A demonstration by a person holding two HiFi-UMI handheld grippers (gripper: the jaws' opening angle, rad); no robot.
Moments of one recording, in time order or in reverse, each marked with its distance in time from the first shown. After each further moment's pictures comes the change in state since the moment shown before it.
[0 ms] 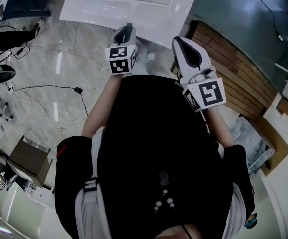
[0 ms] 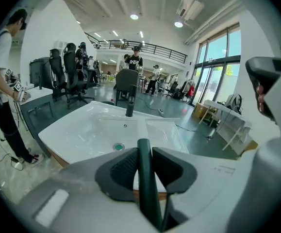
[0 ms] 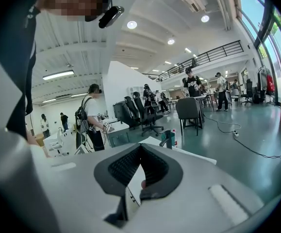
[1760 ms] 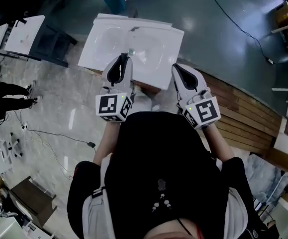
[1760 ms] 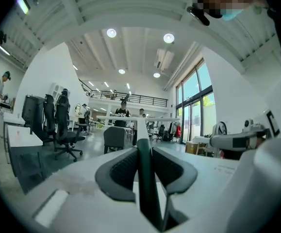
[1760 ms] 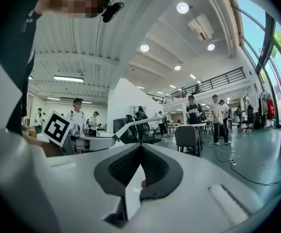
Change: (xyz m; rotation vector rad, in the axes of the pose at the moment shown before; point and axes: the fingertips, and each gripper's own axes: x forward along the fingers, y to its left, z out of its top) left arm -0.175 -0.079 0.190 0.159 -0.611 -0.102; right arm -0.068 0.002 0.082 -0.162 -0.267 -0.019
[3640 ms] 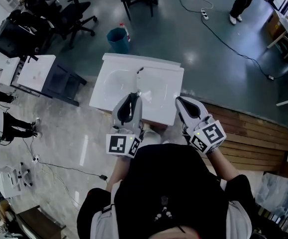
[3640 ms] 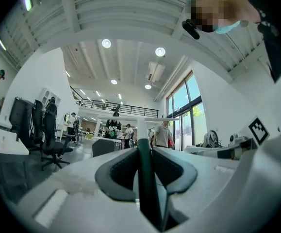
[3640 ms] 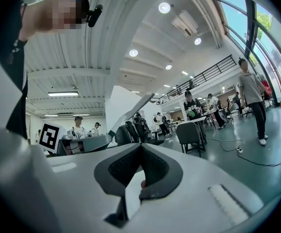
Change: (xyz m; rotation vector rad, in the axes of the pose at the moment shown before) left arm -0.008 -0.037 0.060 0.021 -0.143 -0.109; right arm -0.008 -0.016 0.027 0.172 -0.049 0.014
